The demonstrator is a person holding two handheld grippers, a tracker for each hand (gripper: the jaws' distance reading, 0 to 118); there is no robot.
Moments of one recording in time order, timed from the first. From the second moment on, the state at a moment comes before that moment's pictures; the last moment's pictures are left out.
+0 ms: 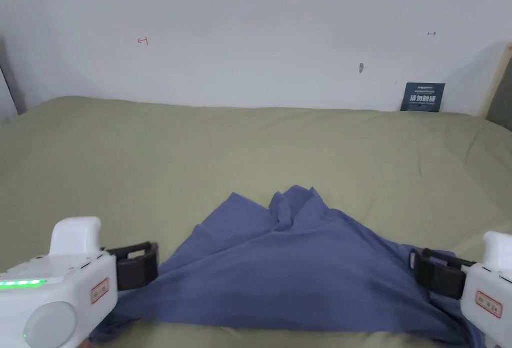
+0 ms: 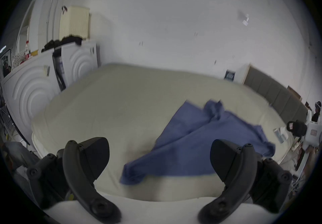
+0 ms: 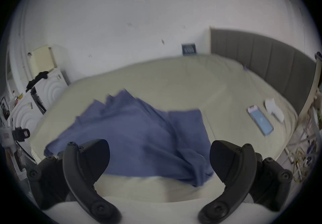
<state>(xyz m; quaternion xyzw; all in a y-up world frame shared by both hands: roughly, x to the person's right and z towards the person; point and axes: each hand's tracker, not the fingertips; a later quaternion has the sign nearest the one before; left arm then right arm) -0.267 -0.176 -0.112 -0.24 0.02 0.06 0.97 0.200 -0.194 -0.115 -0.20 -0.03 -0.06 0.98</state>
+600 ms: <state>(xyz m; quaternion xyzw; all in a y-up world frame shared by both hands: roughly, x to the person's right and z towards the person) -0.295 -0.184 -0.068 -0.21 0.06 0.00 0.98 0.110 -0.199 -0.070 -0.14 0.00 0.01 0.99</state>
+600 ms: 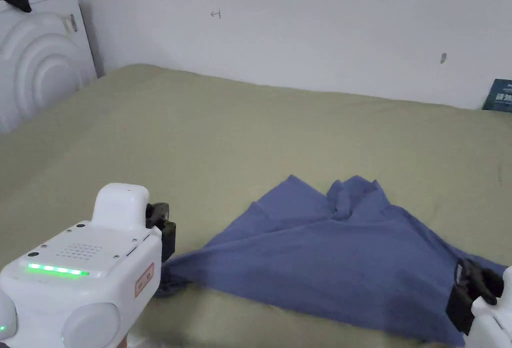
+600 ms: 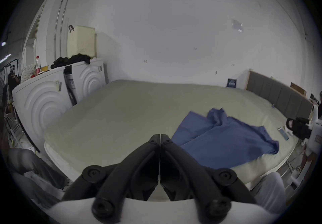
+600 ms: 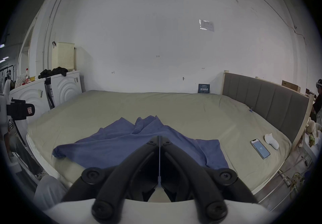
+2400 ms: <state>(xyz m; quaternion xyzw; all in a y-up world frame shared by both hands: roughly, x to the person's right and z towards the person) -0.338 -0.314 -0.221 -0.48 -0.01 0.07 0.88 0.154 -0.297 -0.465 -0.46 0.07 0.10 0.88</state>
